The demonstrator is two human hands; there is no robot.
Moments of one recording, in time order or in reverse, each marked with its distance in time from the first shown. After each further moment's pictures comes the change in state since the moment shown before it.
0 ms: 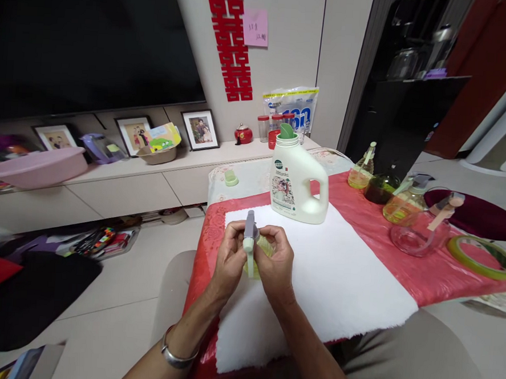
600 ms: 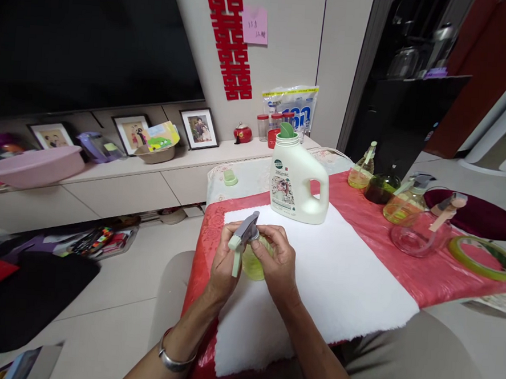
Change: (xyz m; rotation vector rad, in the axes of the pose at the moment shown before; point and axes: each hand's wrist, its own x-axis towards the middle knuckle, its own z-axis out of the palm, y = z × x) left_hand 0.001 0.009 -0.003 0.021 0.021 0.028; right_hand 0.005 -0.007 -0.010 -0.079 -0.119 -0.064
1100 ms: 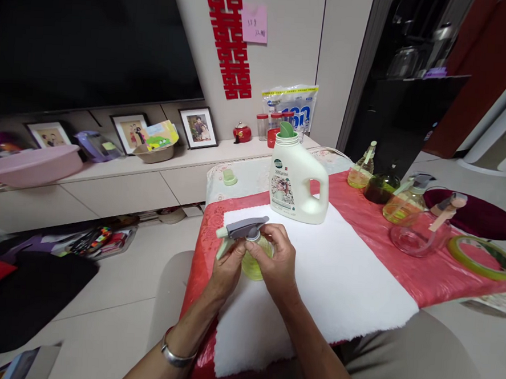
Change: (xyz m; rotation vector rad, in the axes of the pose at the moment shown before) left_hand -0.004 -0.024 -0.003 -0.069 -0.012 -0.103; right_hand 0.004 -0.001 0.001 -0.052 0.027 0.006
